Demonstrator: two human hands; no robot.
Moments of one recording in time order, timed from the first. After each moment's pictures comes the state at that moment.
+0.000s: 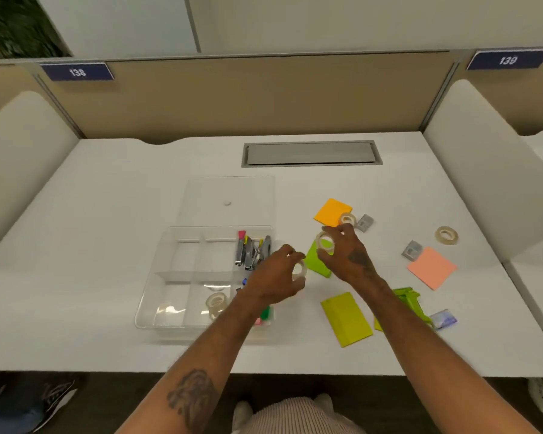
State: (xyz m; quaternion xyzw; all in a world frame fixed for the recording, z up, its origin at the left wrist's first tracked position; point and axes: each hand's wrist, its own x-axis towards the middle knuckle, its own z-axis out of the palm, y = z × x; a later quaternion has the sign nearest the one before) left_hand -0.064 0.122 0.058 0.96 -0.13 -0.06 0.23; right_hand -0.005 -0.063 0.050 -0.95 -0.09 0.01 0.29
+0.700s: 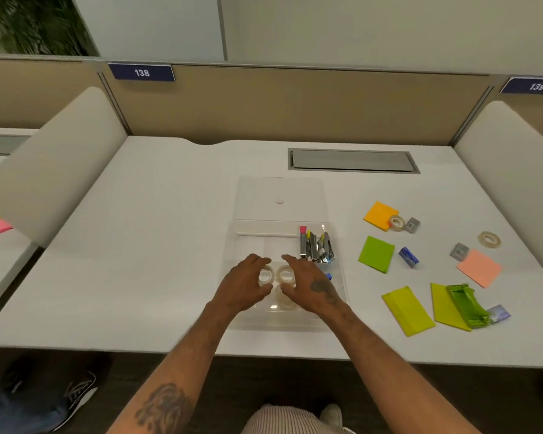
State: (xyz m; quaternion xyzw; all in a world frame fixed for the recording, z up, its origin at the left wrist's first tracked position) left_hand -0.153 0.337 0.053 0.96 -0.04 -0.04 0.28; right_hand -0.118 0.154 0.038 -0.95 -0.19 0.11 0.24
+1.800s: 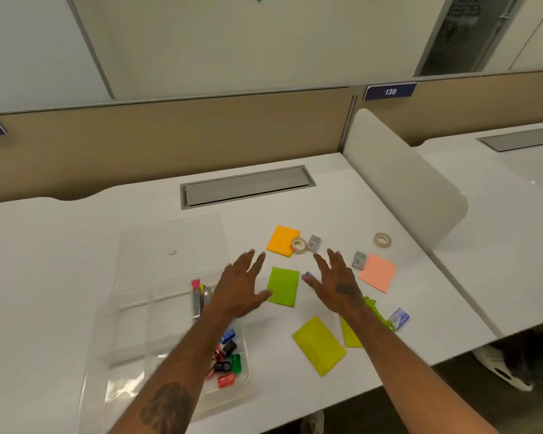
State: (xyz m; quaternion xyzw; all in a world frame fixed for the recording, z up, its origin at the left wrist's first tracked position) left_hand 0.009 0.140 0.043 0.96 -0.20 -0.09 0.15; right_hand -0.015 -0.109 0.031 -0.99 0.05 0.04 0.13
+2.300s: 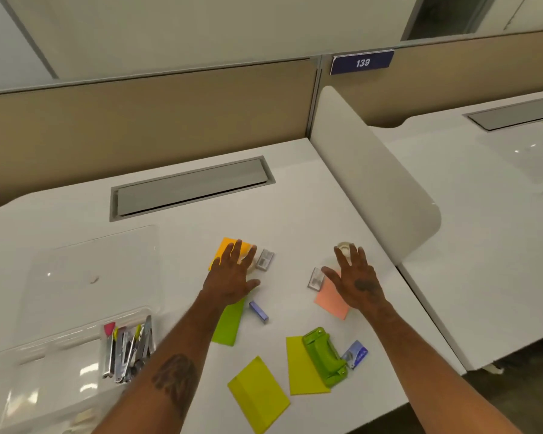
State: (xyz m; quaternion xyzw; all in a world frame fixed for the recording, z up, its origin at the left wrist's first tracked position) left_hand 0.125 -0.004 0.004 0.97 -0.20 -0.16 0.04; right_hand 0.057 -0.300 -0.001 -0.99 0.10 0.06 0.06
